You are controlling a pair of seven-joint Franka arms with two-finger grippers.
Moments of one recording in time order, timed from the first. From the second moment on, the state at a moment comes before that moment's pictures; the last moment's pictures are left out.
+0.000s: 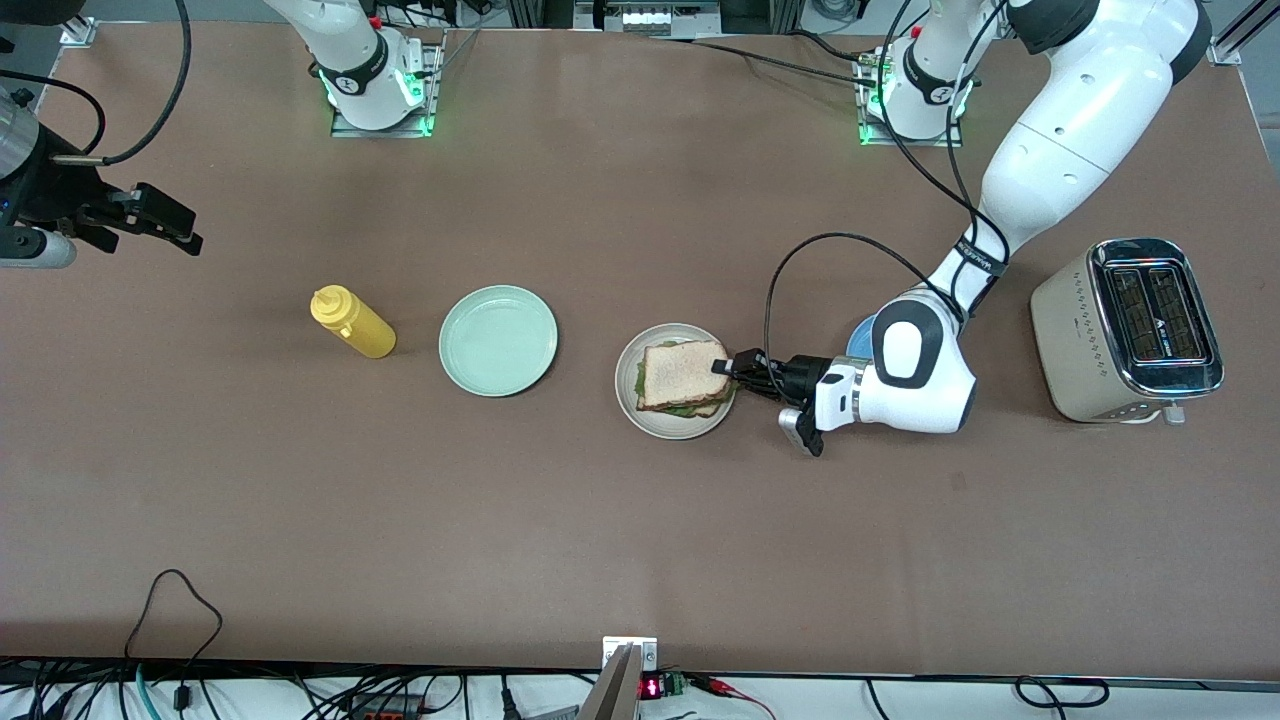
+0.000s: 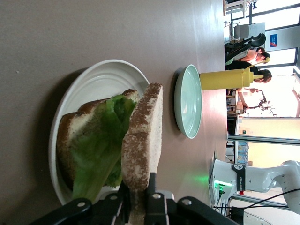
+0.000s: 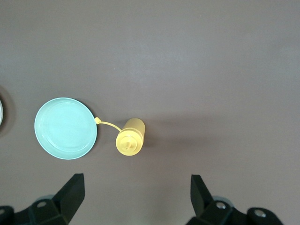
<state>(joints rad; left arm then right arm) 0.11 0.86 -0.50 -1.65 -0.89 2.14 0.73 0.01 -0.02 0.01 -1.67 0.02 1.64 0.05</state>
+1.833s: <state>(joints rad) 0.18 0.51 -0.49 -1.43 0.07 1.59 0.19 0.01 -0.02 0.01 -1.67 0.02 1.64 0.05</state>
